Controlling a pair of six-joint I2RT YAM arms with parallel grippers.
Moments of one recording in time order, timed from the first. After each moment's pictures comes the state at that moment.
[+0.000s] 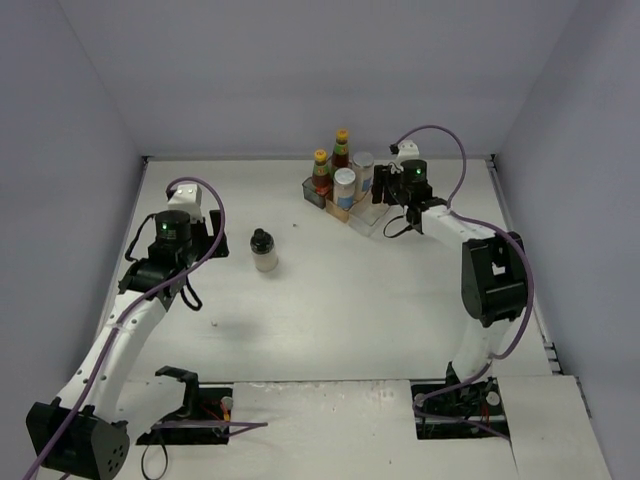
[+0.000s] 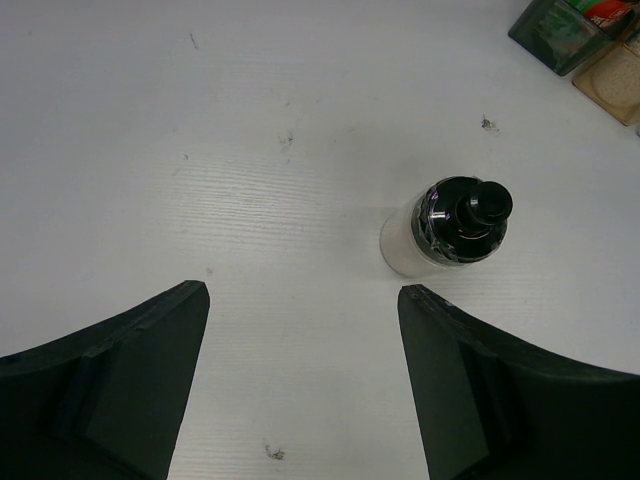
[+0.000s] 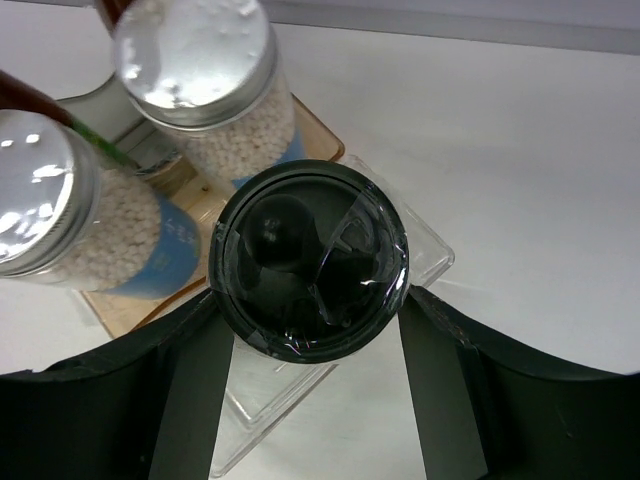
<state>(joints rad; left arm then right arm) -0.21 0.97 0.90 -0.46 -0.15 -0.20 0.24 1.84 1.22 0.17 0.01 0.09</state>
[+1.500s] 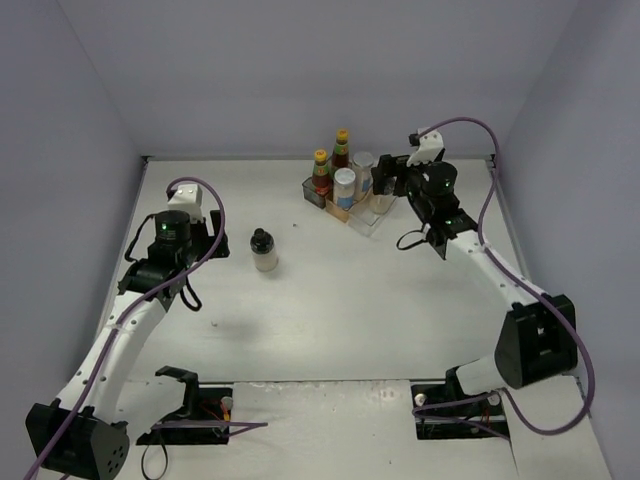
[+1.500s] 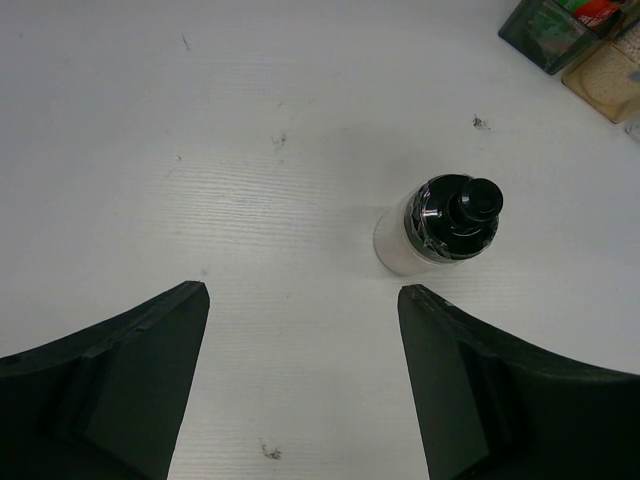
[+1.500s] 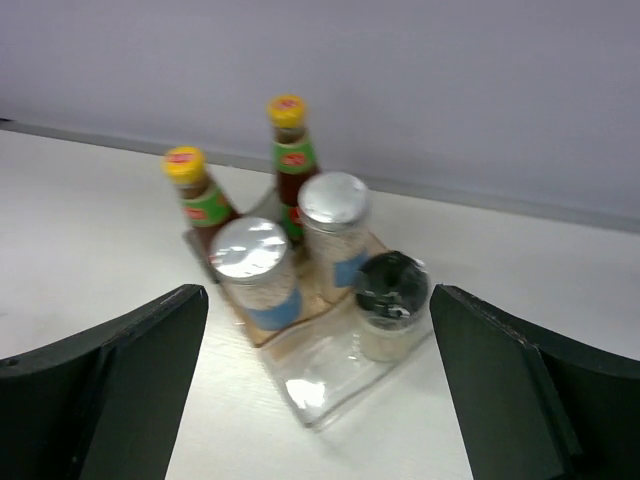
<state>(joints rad) -0.21 0.97 0.90 -0.46 -0.14 -0.20 0.28 1.46 1.06 0.26 -0.01 0.09</state>
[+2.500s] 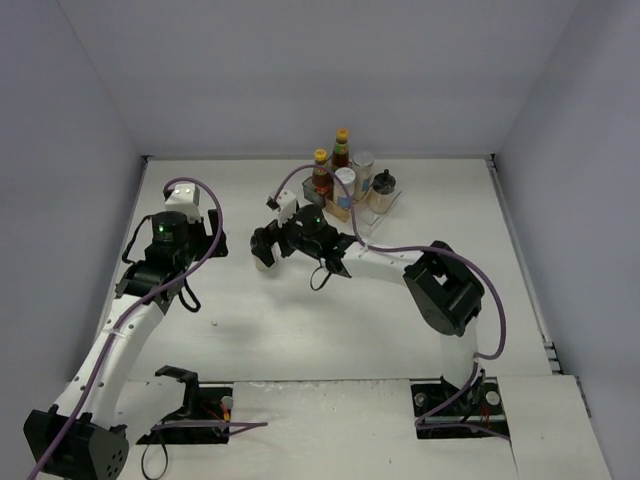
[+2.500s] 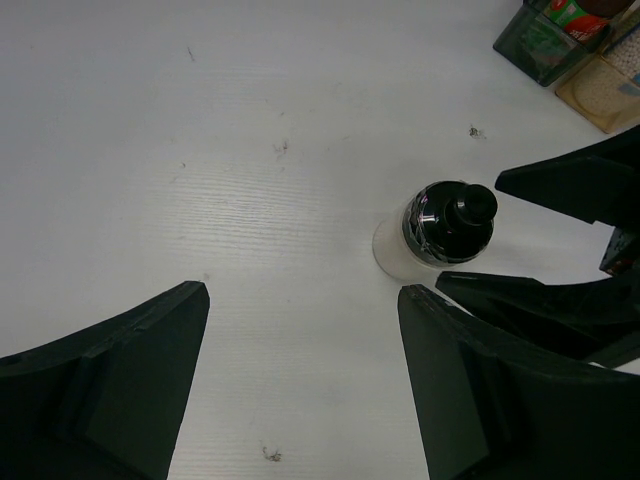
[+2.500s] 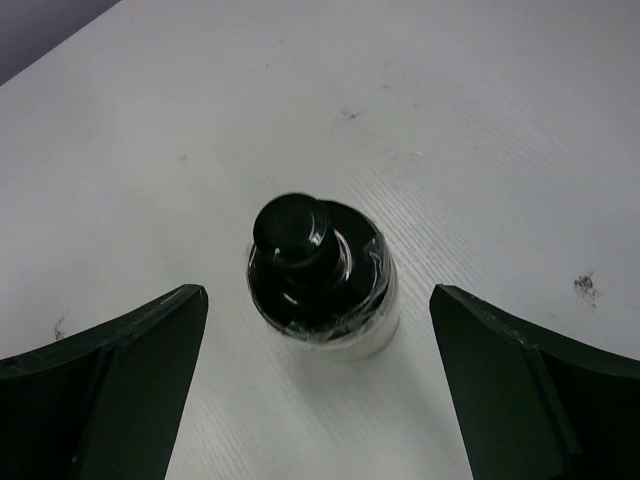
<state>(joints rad) -0.21 0.94 0.90 -0.46 -0.14 -0.20 0.81 1.94 1.22 0.37 -0.19 0.13</state>
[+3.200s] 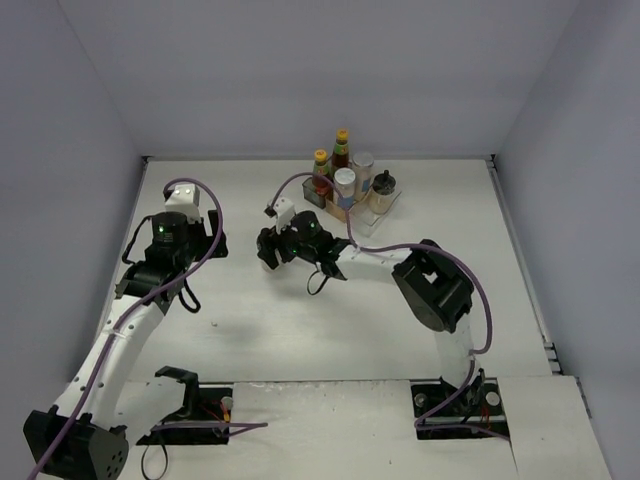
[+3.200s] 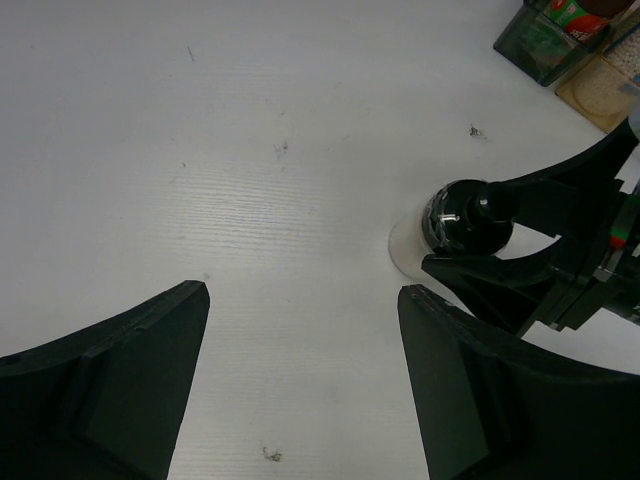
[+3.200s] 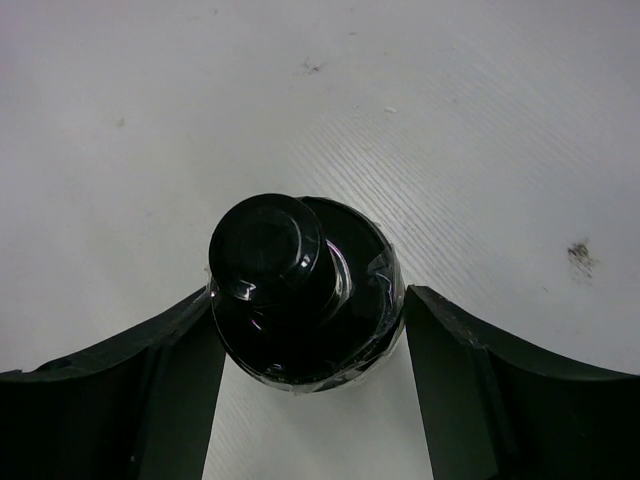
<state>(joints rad) -0.21 0.94 0.90 -0.46 -0.14 -0.20 0.82 2.05 1.28 0.36 -0.15 0.11</state>
